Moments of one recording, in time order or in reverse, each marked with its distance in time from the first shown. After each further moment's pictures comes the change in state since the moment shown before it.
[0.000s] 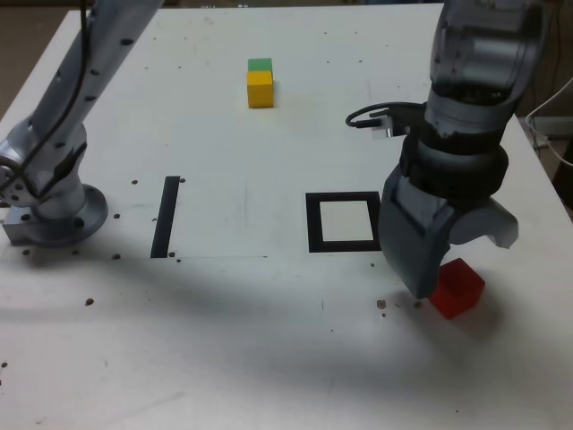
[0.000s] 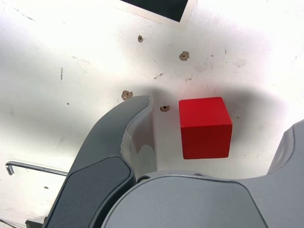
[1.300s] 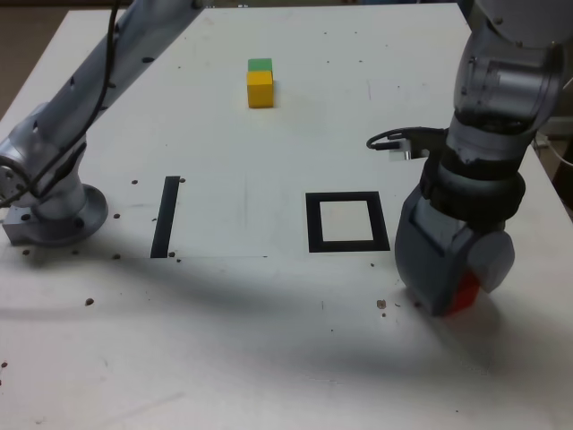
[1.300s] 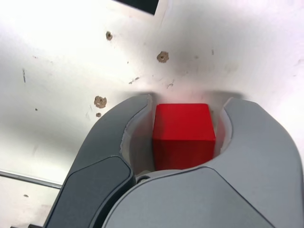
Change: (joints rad) arm 0.017 0.094 -0.077 0.009 -0.010 0.017
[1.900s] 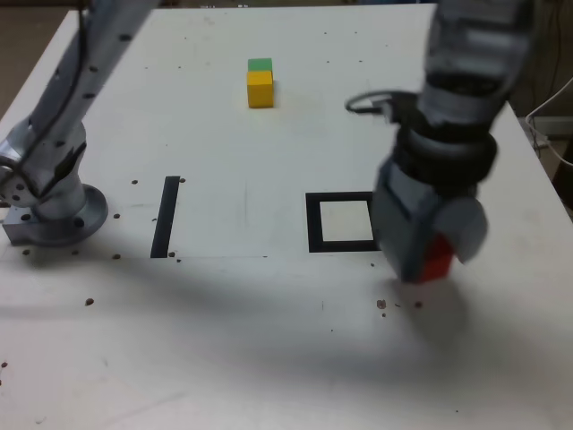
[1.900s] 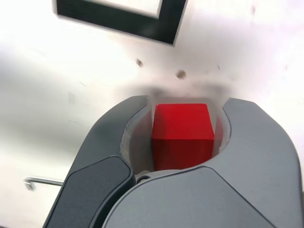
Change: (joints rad) arm 0.009 -0.152 0.146 0.002 0.043 0.123
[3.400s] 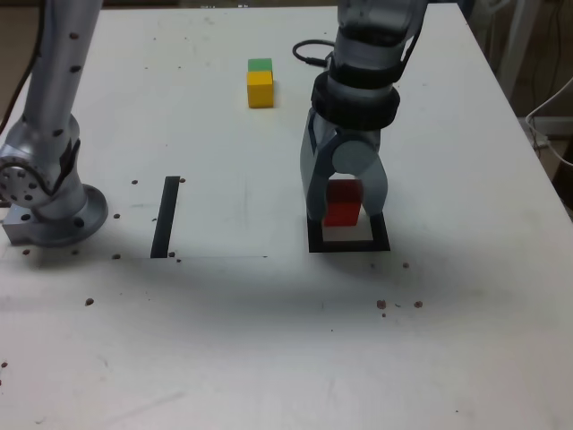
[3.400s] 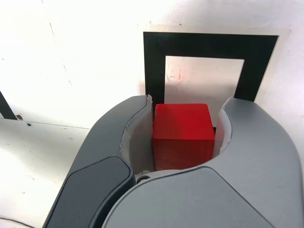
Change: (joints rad) arm 0.212 -0.147 0.358 -0.081 -0.007 0.432
